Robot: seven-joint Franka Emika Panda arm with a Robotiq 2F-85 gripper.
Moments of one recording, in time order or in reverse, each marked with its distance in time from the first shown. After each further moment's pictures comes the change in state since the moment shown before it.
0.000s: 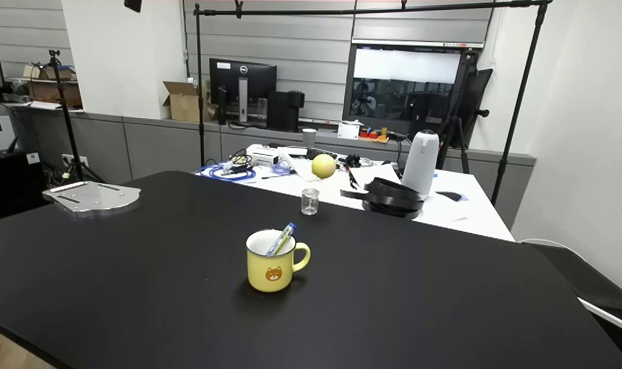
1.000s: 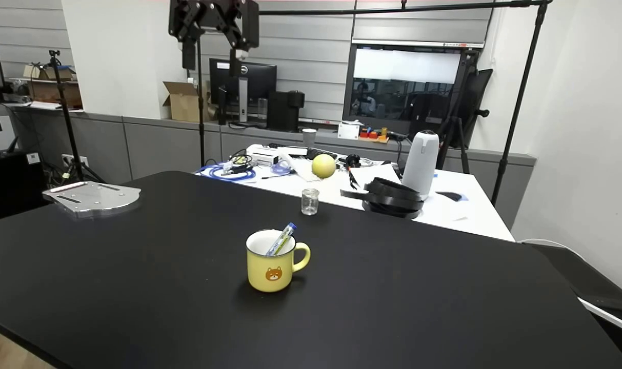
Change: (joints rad) arm -0.161 0.140 -0.032 -0.089 -0.155 0.298 0.003
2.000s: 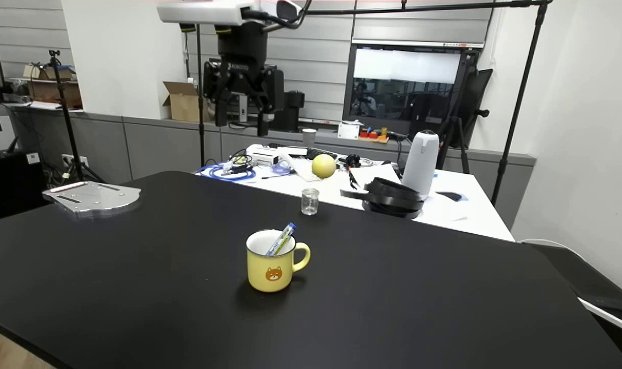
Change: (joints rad) arm -0.029 0.122 -0.028 -0.109 -0.023 0.285 0.021
